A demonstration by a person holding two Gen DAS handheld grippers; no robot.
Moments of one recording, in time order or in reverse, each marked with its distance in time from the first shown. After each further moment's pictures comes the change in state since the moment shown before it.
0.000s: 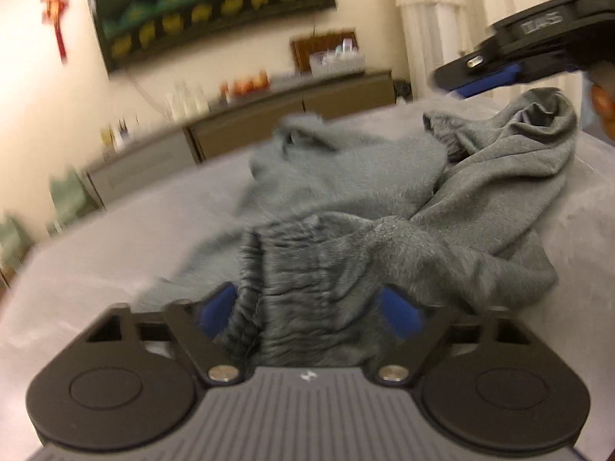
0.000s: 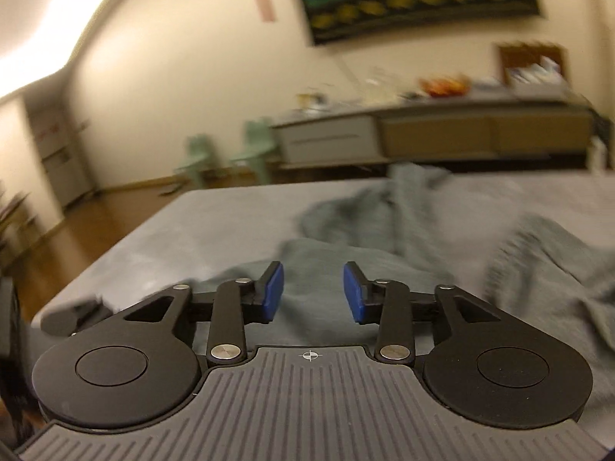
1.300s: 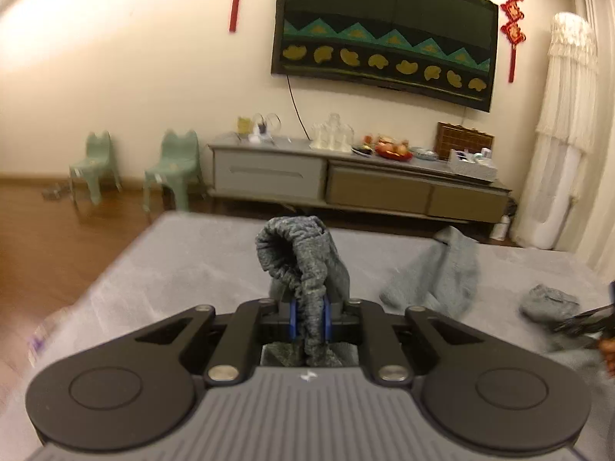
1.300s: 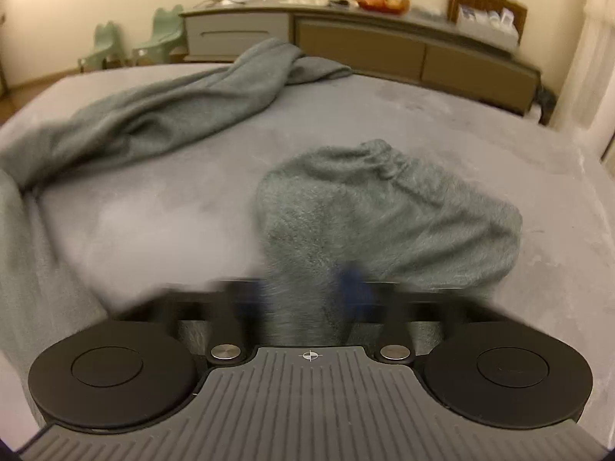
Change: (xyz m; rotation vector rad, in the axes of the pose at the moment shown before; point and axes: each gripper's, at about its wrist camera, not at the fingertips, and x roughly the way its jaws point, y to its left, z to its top) left arm -0.138 0.241 0.010 -0.397 -0.257 0.287; right arm 0.143 -0.085 0.025 -0.176 0.255 -0.326
